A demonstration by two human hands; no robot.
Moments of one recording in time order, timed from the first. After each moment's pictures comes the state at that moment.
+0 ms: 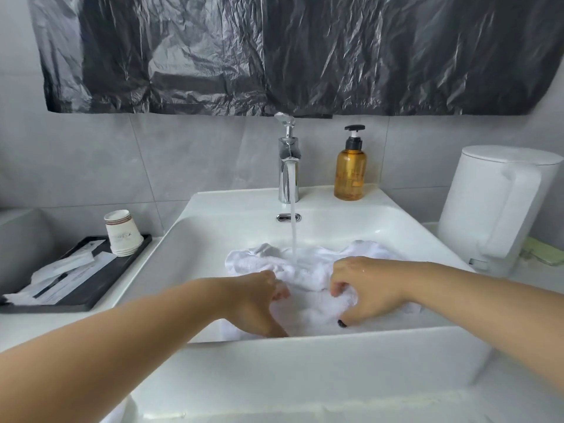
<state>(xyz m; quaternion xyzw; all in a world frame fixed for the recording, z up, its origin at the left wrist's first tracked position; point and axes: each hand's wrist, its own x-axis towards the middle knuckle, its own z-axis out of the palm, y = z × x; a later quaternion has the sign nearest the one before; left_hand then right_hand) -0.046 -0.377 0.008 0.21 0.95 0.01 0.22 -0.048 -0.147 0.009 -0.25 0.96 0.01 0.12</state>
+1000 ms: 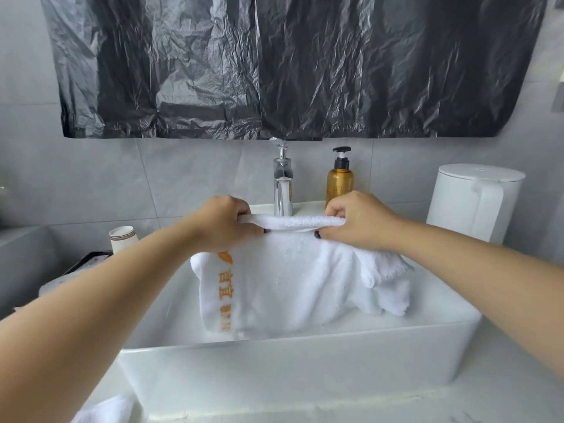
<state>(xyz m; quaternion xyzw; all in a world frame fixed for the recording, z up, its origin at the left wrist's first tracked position) -0.061 -0.403 0.105 0.15 0.97 0.16 -0.11 -0.044 -0.150 0.092 -0.18 0.93 -0.28 -0.15</state>
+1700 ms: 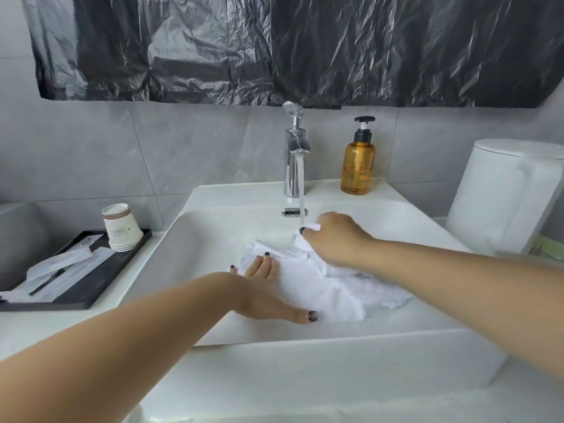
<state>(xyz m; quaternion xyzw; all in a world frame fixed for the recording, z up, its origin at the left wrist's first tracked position) -0.082 -0.385 -0.026 0.14 0.96 -0.02 0.25 -0.087 -0.212 0.027 -0.05 0.97 -0.24 -0.05</state>
